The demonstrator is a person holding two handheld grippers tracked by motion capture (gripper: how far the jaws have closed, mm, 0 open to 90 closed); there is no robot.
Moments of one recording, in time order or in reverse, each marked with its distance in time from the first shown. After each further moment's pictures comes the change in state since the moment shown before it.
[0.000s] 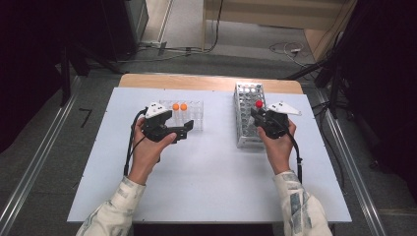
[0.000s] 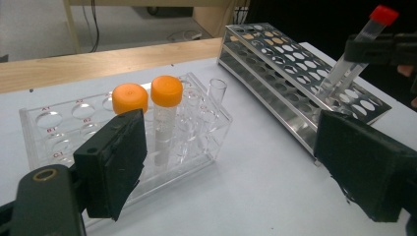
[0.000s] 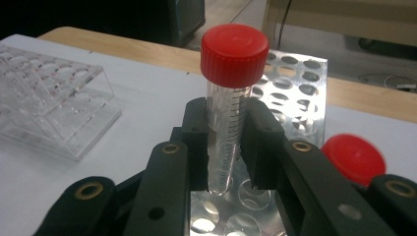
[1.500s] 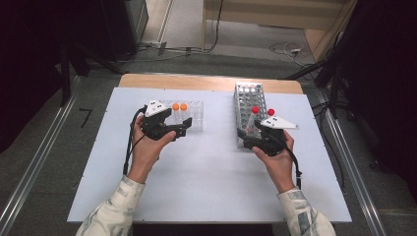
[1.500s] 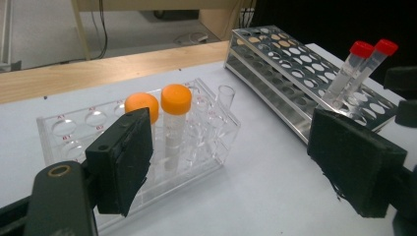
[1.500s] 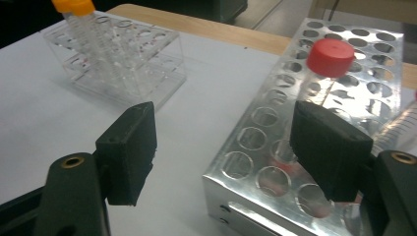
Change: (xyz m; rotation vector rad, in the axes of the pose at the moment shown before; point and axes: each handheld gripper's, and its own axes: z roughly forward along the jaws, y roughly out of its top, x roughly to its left) left arm 0.001 0.003 -0.001 -0.001 0.019 0.019; right arm 0.025 -0.024 -0.027 0.065 0.140 -0.027
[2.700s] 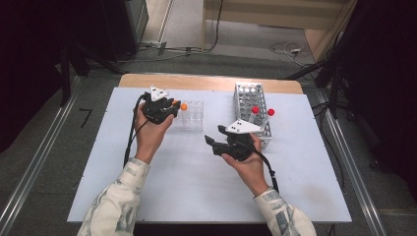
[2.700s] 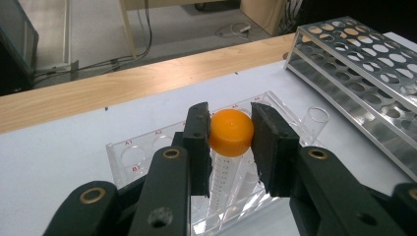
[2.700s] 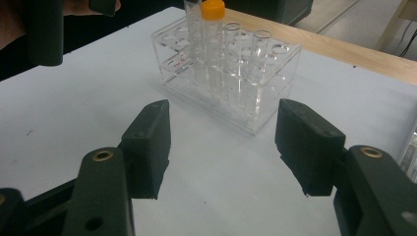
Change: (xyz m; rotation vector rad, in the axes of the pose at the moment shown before) left arm 0.029 0.020 0.032 0.031 0.171 0.040; right arm 0.079 0.010 0.030 0.003 0.205 -0.097
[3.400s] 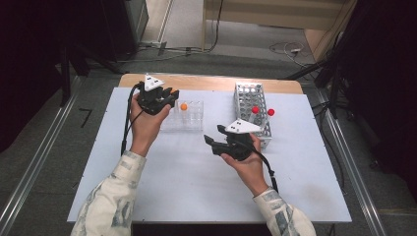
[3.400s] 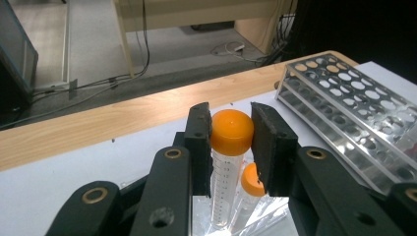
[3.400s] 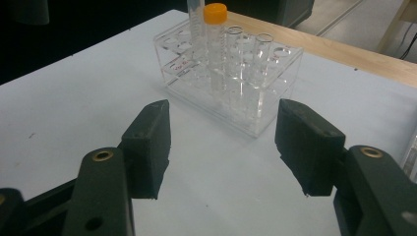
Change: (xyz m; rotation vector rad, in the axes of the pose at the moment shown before) left arm 0.002 0.028 -0.015 -0.051 -0.019 0.018; right arm 0.001 0.001 0.000 -0.007 0.004 0.002
